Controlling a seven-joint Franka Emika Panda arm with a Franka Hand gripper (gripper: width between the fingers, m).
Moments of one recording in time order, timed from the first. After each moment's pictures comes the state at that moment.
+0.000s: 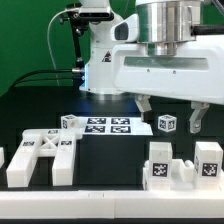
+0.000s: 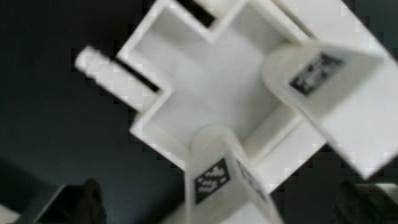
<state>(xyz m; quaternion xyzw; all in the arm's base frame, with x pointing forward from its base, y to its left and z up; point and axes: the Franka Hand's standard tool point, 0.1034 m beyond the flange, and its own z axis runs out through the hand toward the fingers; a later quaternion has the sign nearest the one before) 0.615 0.060 0.101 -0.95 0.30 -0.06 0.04</state>
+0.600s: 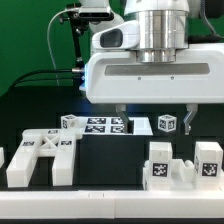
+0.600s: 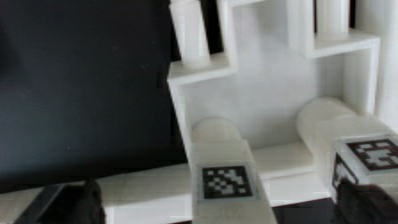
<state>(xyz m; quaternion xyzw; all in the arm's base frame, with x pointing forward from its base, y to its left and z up) 0.614 0.044 0.094 -0.99 0.10 -0.08 0.02</state>
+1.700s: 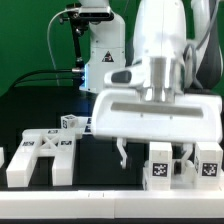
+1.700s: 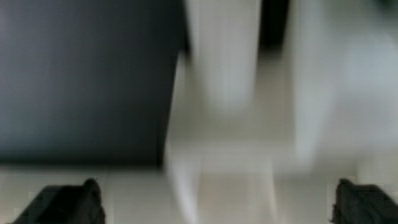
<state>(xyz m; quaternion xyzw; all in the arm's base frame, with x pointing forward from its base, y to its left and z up) 0.607 0.041 0.015 -0.96 0.04 -0.28 -0.05</state>
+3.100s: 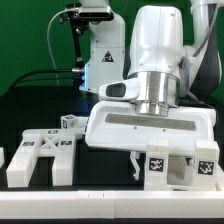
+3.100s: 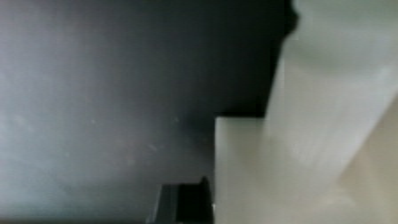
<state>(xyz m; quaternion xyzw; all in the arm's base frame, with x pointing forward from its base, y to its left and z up) 0.604 0.031 0.012 -0.96 0.06 -0.26 -0.05</state>
